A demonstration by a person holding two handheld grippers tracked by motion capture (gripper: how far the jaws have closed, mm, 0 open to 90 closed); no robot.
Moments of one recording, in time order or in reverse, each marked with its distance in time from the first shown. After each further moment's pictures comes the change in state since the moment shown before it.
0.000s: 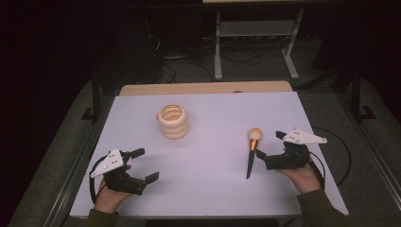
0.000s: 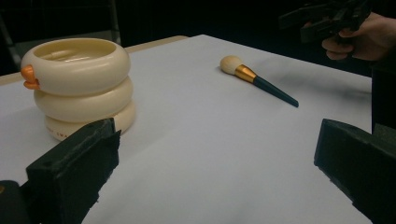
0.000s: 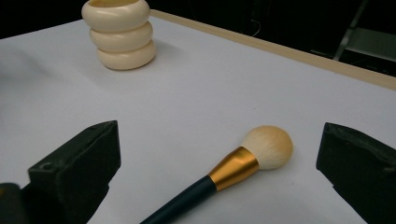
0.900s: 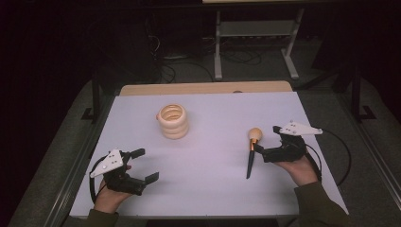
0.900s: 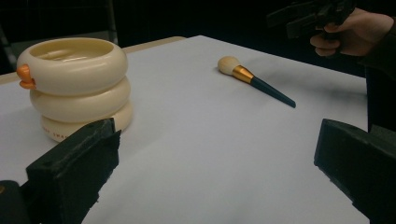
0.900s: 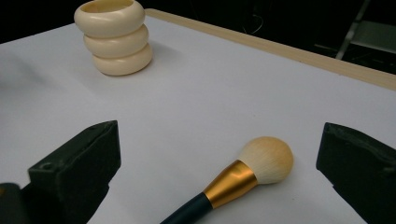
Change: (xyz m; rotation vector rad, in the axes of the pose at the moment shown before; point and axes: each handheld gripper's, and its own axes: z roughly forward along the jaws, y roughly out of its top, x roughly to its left) left arm 0.001 -0.001 0.000 0.005 -0.012 -0.004; right arm -0.008 0.014 0.014 0.028 0.012 0.021
